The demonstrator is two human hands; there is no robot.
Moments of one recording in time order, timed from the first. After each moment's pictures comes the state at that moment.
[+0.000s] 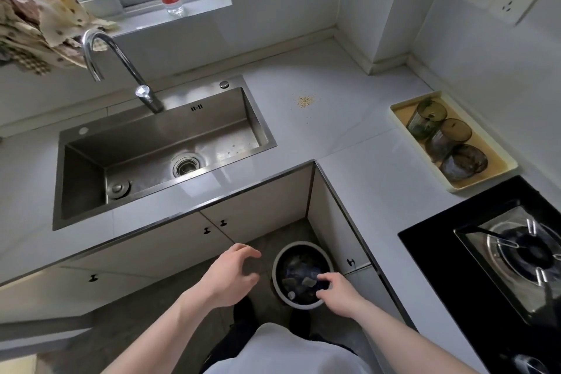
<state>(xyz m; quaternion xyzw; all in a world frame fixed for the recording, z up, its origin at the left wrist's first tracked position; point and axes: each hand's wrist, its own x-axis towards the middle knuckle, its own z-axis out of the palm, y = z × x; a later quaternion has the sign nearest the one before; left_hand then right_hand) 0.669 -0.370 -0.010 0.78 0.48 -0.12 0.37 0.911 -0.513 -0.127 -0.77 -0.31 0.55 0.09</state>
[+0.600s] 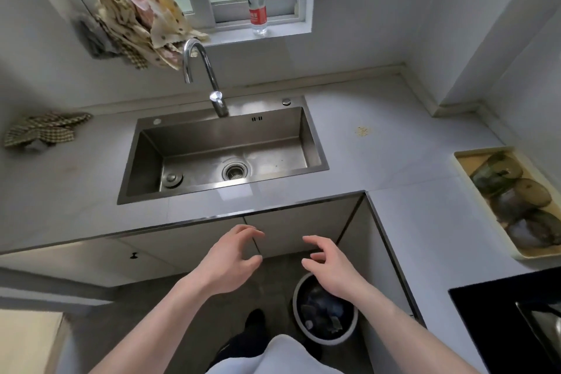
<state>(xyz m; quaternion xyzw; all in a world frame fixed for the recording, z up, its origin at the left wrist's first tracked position) 0.593 -0.329 0.043 0.76 0.54 0.03 0.36 0.844 -0.391 -0.009 -0.67 -0.48 0.51 0.23</state>
